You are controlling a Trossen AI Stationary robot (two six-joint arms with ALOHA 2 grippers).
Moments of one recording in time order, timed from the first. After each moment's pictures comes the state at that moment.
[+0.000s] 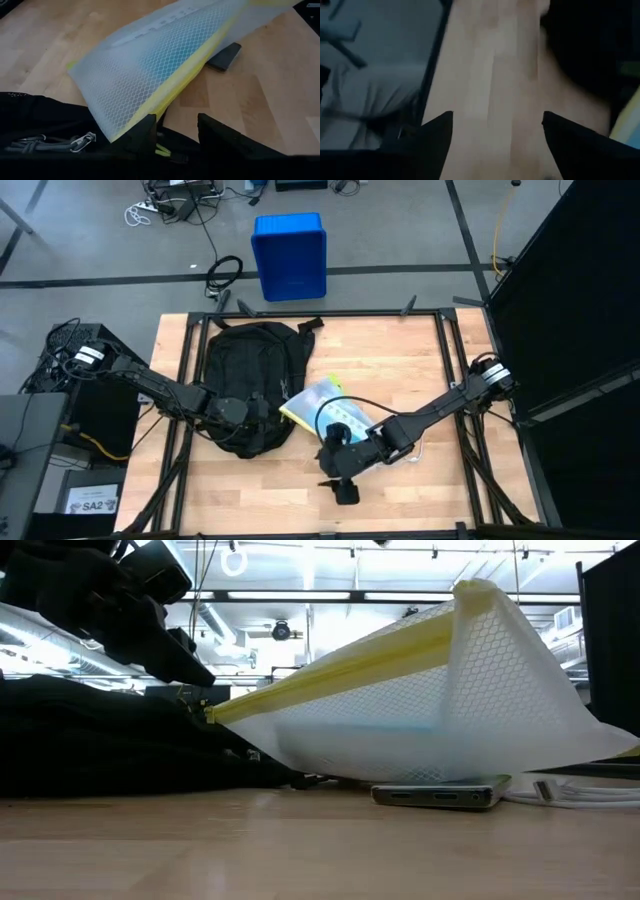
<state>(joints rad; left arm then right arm) -0.32 1.12 0.42 0.16 -0.32 -0.21 0.48 1.85 1.56 -0.44 0.19 0.30</state>
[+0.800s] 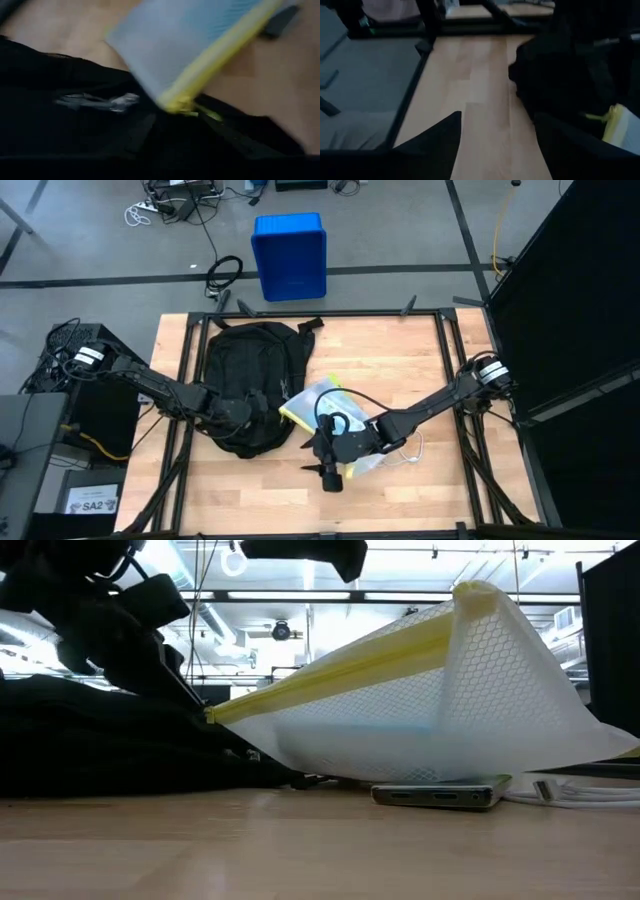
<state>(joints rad) -0.30 1.13 0.42 -0.01 -0.48 -0.23 0.43 1.85 1.36 -0.01 0.27 0.25</state>
